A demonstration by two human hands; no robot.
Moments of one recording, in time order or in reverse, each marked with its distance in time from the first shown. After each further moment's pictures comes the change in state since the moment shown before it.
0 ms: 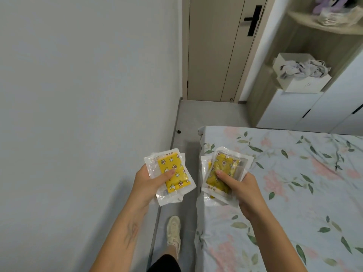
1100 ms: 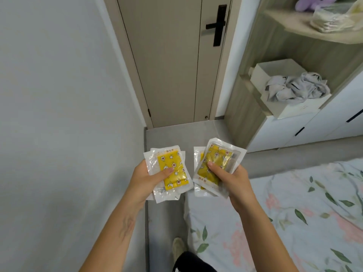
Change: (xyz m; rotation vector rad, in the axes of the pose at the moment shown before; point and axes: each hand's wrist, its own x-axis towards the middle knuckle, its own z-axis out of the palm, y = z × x) left_hand 0.595 0.183 0.221 0.186 -0.287 -0.028; right_hand 0.575 -0.180 -0.015 0.097 0.256 -0.031
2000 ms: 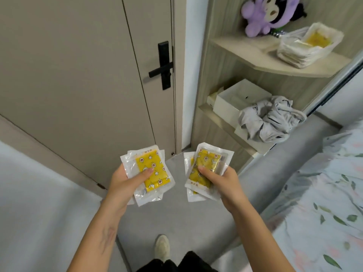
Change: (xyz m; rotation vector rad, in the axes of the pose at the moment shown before) left_hand 0.503 0.202 0.048 0.046 -0.325 -0.002; right_hand 0.422 -0.139 0.071 0.108 0.342 -0.062
